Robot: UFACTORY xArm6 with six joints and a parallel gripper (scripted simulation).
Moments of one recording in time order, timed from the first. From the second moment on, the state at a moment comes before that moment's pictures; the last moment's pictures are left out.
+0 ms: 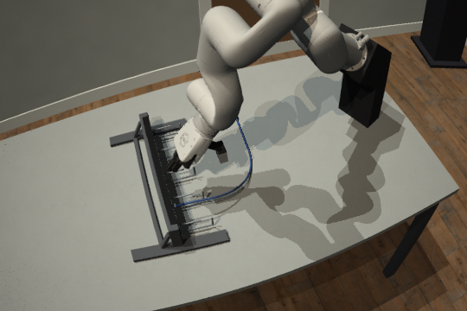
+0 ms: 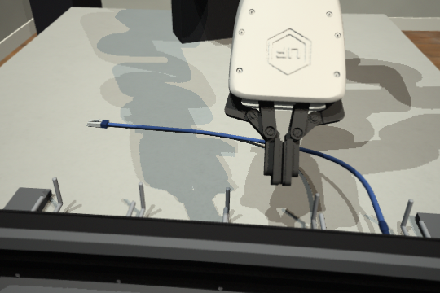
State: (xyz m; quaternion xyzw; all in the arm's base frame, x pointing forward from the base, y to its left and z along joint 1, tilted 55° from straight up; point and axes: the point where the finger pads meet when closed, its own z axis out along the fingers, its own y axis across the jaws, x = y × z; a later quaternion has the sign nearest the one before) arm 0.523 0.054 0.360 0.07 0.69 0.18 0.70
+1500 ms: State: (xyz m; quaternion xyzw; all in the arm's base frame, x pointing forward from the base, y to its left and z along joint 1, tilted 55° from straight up) arm 0.518 0.053 0.359 0.07 0.69 0.18 0.70
